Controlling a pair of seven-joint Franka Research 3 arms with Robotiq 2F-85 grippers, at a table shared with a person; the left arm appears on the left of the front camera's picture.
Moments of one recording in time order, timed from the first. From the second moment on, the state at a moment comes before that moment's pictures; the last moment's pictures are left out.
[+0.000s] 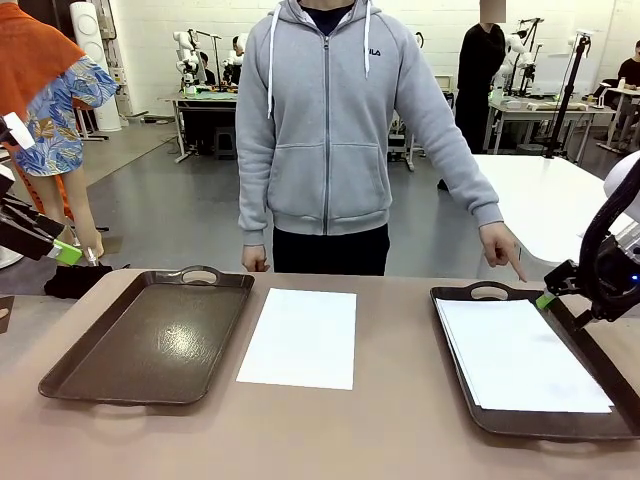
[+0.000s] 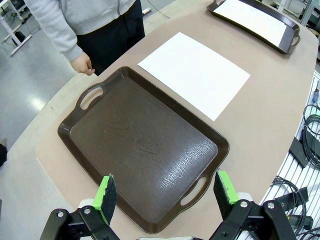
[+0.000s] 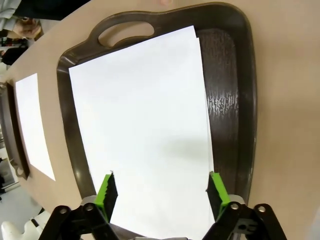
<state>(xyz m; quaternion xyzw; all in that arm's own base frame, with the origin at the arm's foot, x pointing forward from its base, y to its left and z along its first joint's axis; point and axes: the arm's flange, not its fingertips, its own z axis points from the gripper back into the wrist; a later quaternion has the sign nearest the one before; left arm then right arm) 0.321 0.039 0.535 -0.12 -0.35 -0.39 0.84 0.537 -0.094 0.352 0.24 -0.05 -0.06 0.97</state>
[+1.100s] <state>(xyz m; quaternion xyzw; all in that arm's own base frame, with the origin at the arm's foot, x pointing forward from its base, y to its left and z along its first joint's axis) 0.321 0.039 0.535 -0.12 -0.35 -0.39 0.84 0.535 -0.093 0.357 0.24 -0.05 -0.06 0.97</state>
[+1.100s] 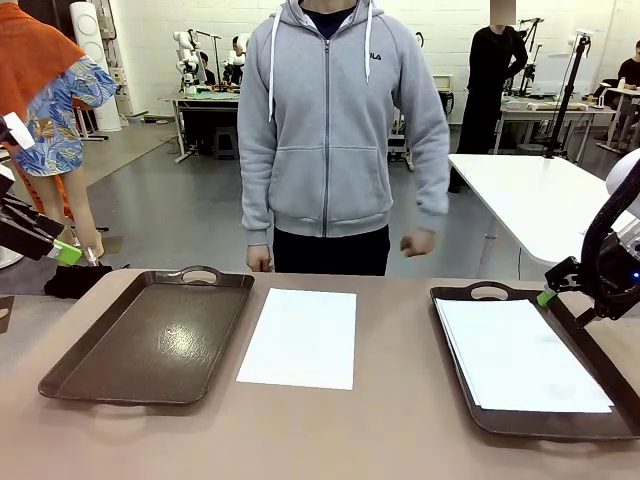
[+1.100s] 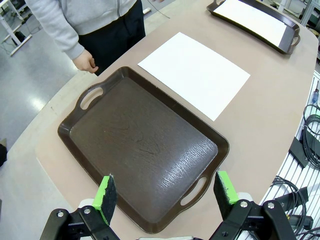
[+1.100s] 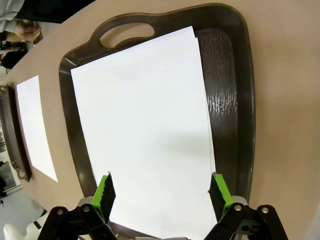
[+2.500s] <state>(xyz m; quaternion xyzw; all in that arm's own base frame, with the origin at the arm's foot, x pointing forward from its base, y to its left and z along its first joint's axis) 0.321 0.039 0.535 -0.12 -0.35 -0.39 0.84 0.462 -0.073 0.463 0.28 -0.19 0.14 0.93</state>
